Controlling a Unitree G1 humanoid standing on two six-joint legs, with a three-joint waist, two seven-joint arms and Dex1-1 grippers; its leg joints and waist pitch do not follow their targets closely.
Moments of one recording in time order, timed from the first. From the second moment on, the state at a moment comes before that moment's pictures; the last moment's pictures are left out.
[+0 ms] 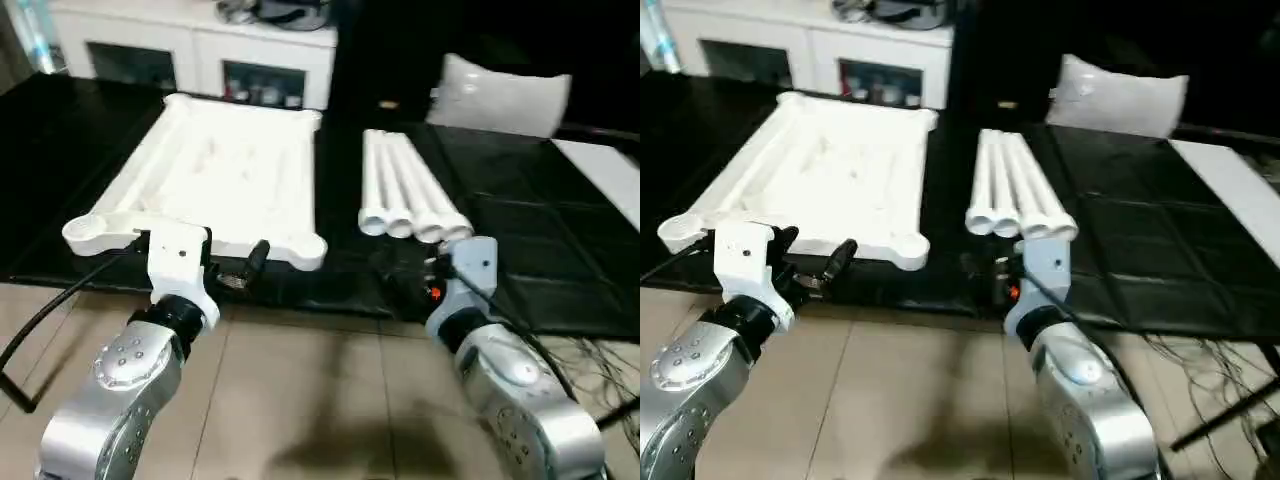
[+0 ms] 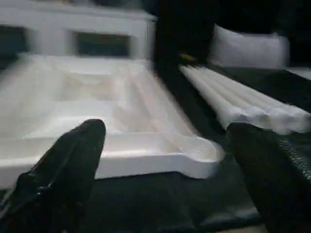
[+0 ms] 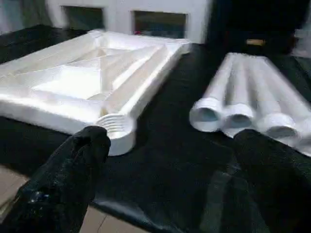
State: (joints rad) left arm -0.02 0.31 -0.03 -0.57 -0.35 0.61 -0.03; right arm -0.04 -0.13 0.12 -0.46 0.22 0.64 0.08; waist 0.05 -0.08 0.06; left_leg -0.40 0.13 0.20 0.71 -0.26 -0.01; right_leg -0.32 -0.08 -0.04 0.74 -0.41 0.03
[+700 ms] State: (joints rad) left arm -0.03 0.31 -0.11 -0.53 -0.30 0.60 -0.11; right arm -0.05 -0.13 0.14 -0.47 0.17 0.63 0.07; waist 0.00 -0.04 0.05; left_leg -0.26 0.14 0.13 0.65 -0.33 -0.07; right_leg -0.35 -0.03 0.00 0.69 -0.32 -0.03
